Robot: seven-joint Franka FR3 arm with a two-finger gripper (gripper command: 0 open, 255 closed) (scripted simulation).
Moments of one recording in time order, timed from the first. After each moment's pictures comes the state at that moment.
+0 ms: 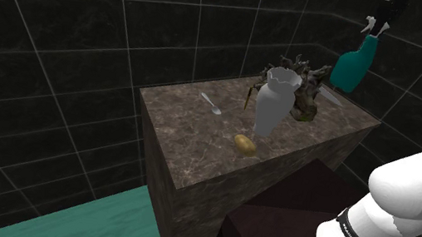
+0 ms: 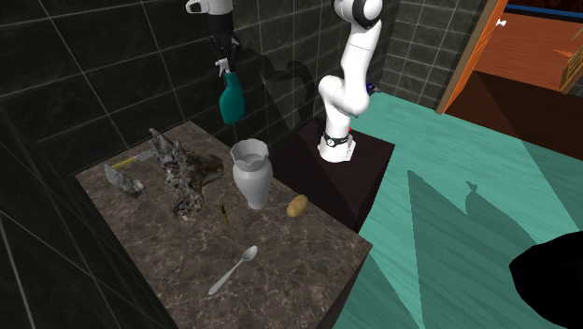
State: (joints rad) arm -0.37 -0.30 -0.27 -1.78 -0.08 1.49 -0.60
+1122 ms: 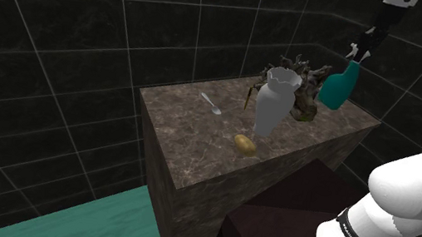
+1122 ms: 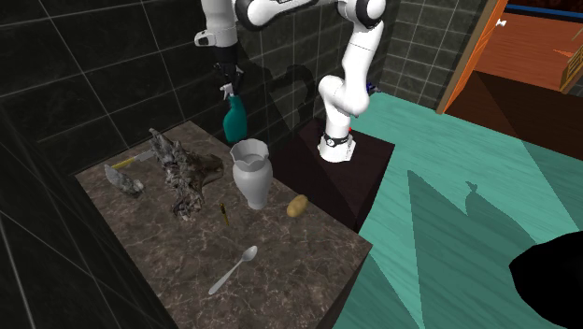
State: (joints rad) arm -0.38 -0.35 -0.27 -2.06 -0.10 1.71 -0.59
